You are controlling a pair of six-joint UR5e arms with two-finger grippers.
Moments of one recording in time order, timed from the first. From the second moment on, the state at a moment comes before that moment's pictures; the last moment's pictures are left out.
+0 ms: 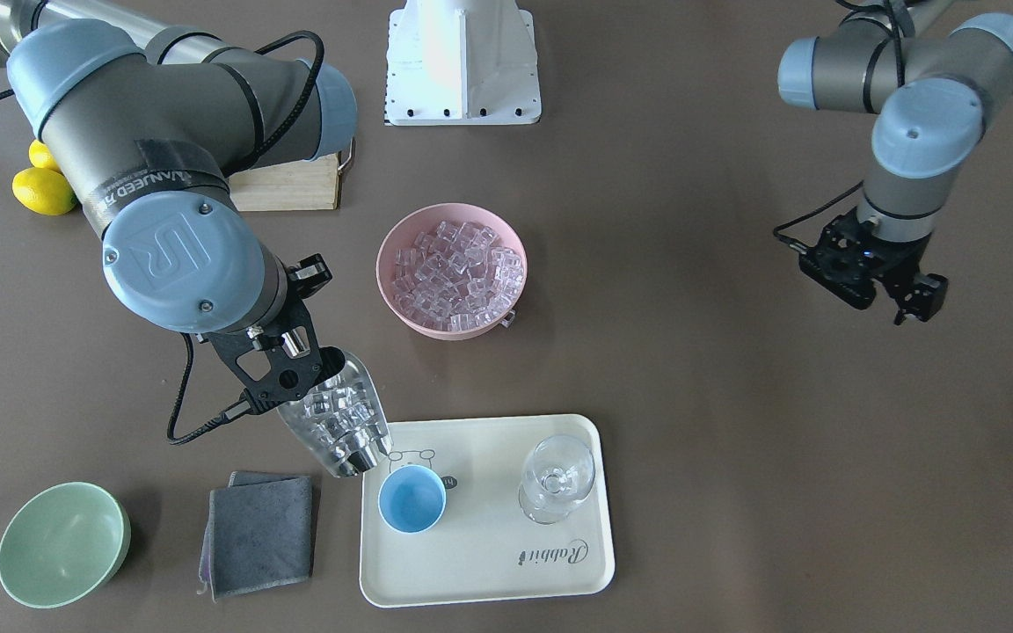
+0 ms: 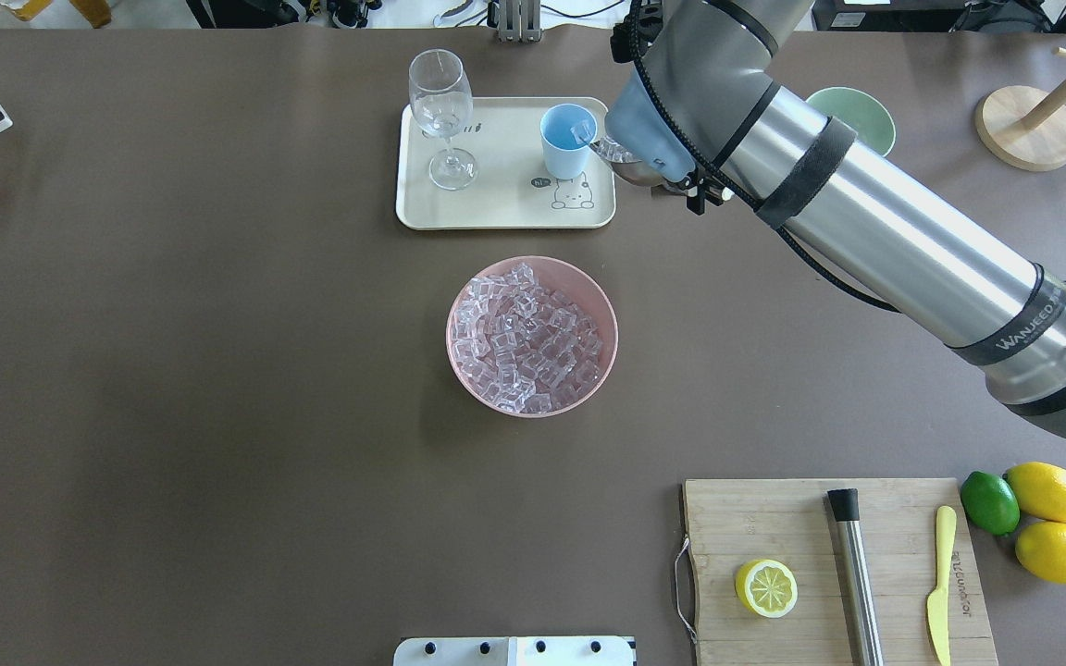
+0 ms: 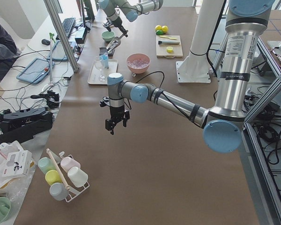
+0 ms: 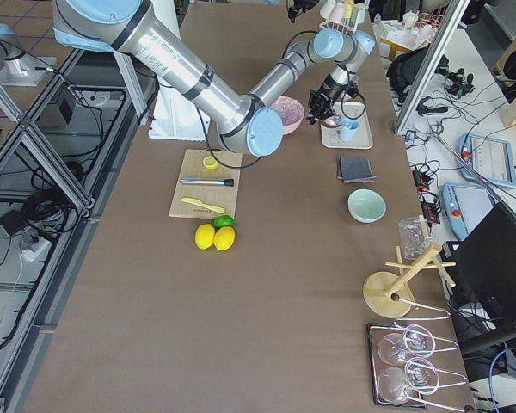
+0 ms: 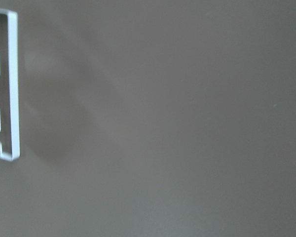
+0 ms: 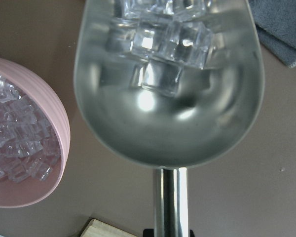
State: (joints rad) left arm -1.16 -1.67 -1.80 -1.45 -1.97 0.22; right arm 0.91 -0.56 1.31 -2.33 2.28 -0.05
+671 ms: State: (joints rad) left arm -1.60 -1.54 -1.62 -1.45 -2.28 0.23; right arm 0.91 -0.49 1.20 -2.35 2.27 -0.10
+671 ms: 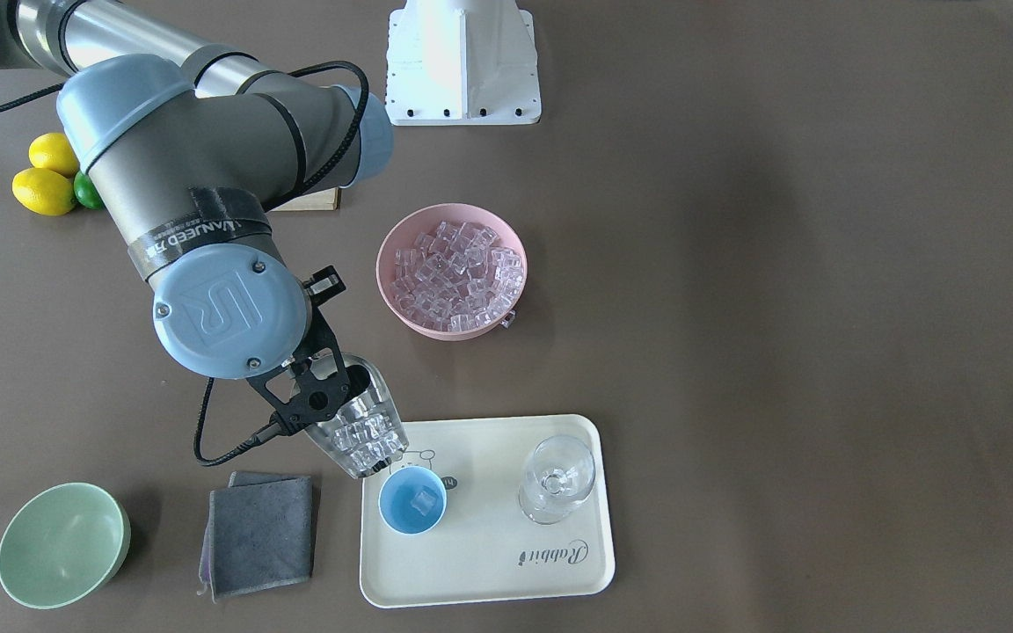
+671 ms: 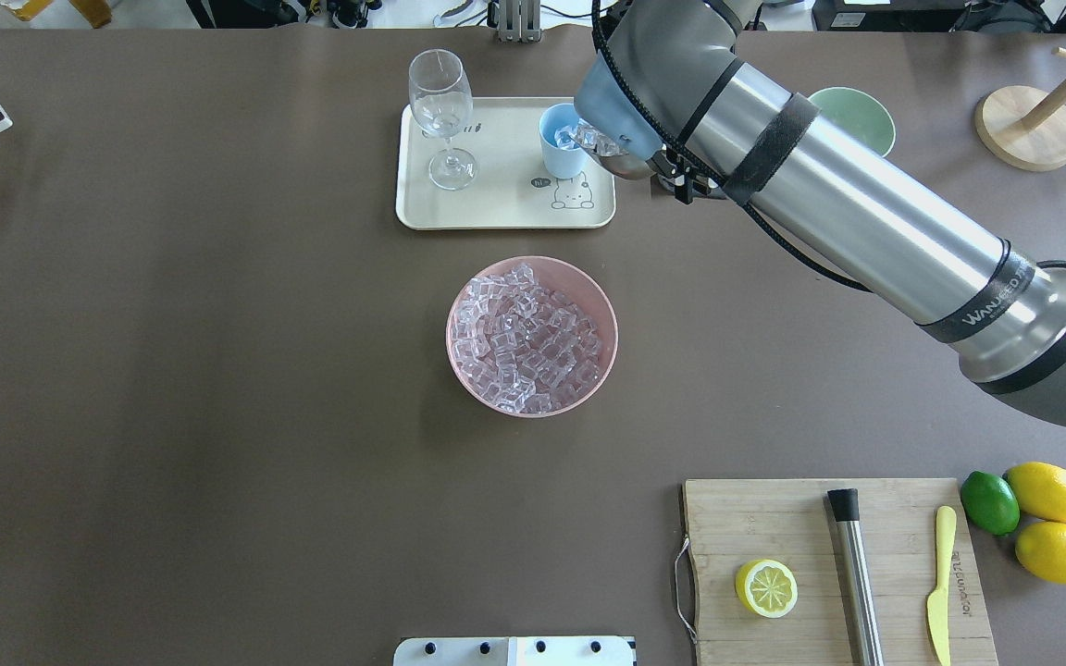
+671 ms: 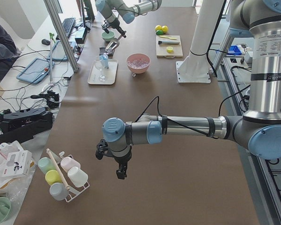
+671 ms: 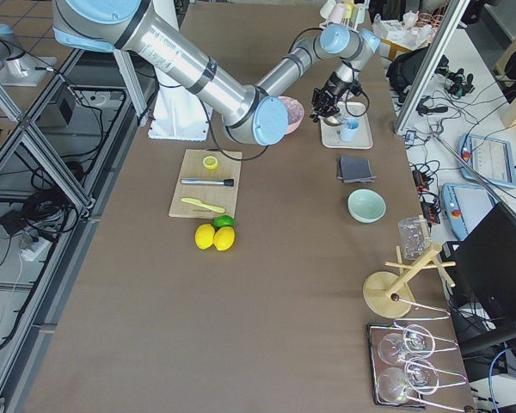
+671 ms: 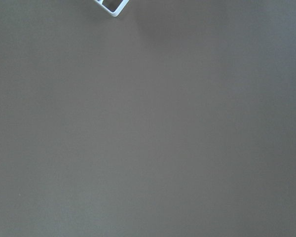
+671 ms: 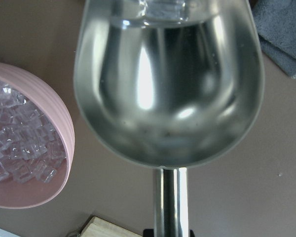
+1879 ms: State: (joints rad) left arm -1.63 -1.52 -1.60 -1.45 -2.33 0.15; right arm 0.94 -0.48 1.21 -2.38 2.22 -0.17
